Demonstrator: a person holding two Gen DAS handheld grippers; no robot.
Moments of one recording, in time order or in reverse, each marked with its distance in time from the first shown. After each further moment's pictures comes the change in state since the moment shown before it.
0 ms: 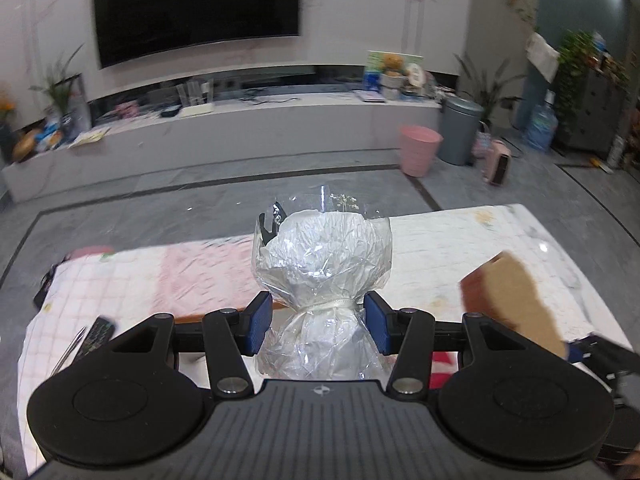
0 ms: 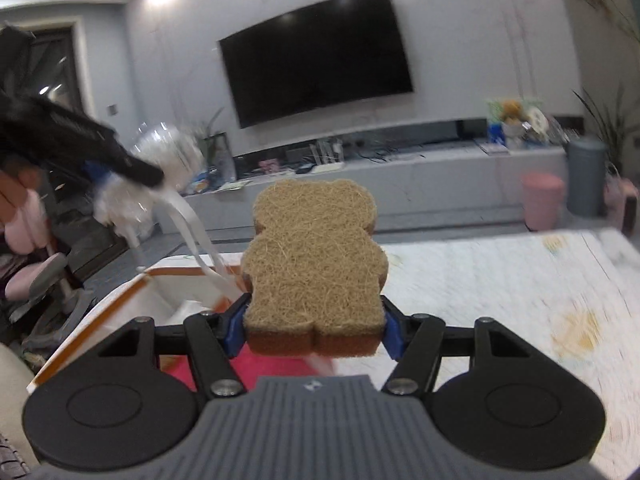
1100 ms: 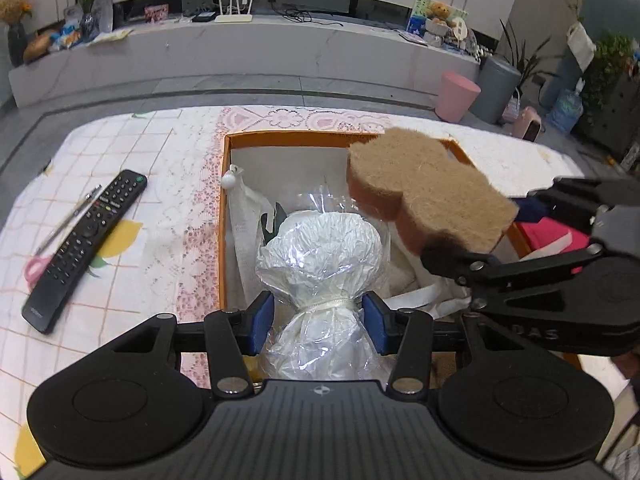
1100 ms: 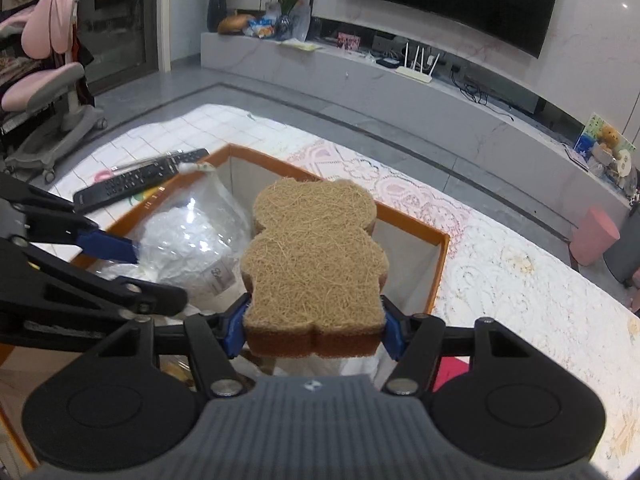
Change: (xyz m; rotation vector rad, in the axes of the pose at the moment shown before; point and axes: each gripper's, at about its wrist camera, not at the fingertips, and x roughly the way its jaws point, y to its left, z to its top) left arm 0.055 0.126 -0.119 -0.130 0.164 -0.044; right arm 0.201 0.185 0.011 -0.405 0.412 -0.026
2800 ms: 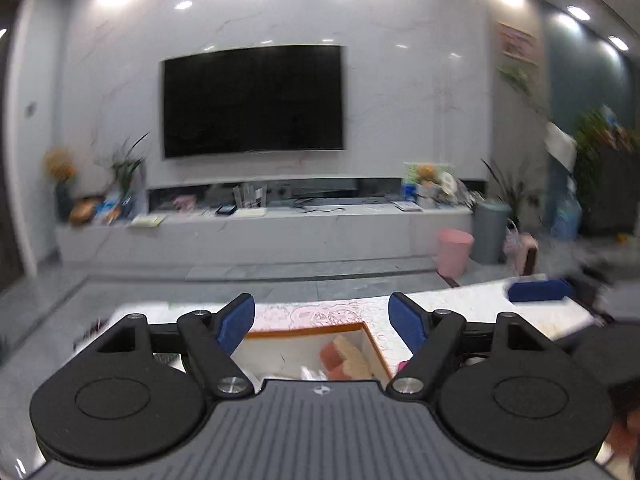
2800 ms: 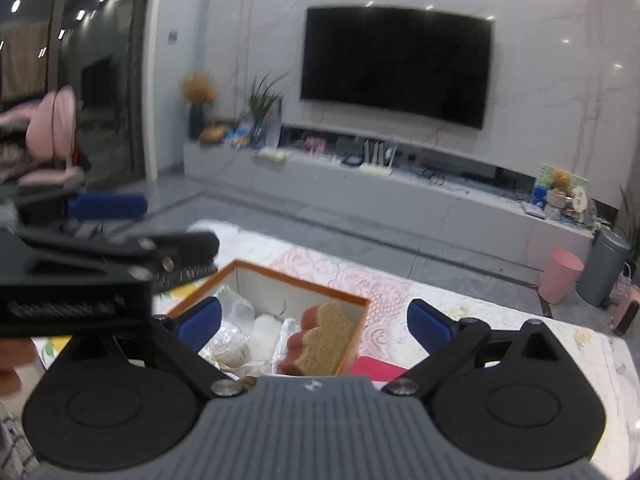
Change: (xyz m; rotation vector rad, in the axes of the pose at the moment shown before) left arm -0.134 -0.127 -0.021 0.071 -0.573 0.139; right arm -0.186 -0.011 -0.050 0.139 -0.355 -0.053
